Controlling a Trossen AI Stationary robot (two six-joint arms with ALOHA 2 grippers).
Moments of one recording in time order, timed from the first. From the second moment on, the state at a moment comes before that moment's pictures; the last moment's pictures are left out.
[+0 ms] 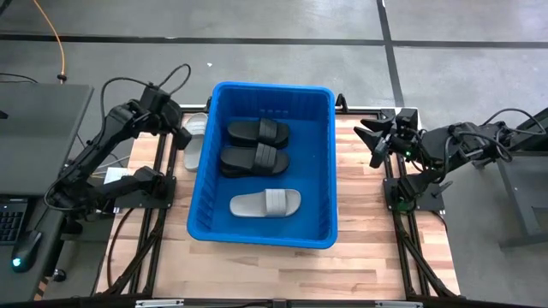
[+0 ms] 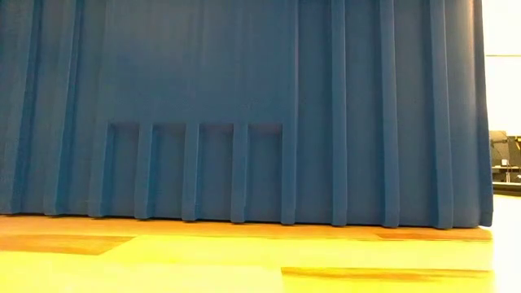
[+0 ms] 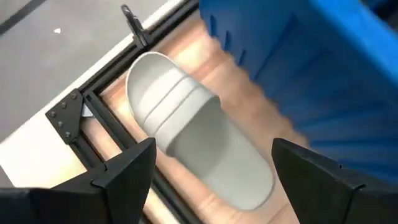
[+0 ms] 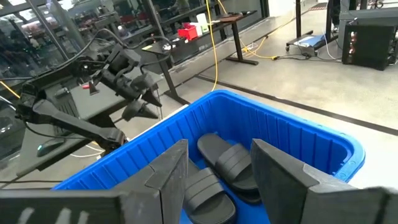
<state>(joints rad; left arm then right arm) 1.14 0.87 0.96 -1.12 0.02 0.18 0.40 0.95 1.41 -0.79 0.95 0.59</state>
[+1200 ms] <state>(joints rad) 1.14 0.93 0.79 -1.03 0.04 0.50 0.40 0.95 1.41 -0.80 0.98 0.61</state>
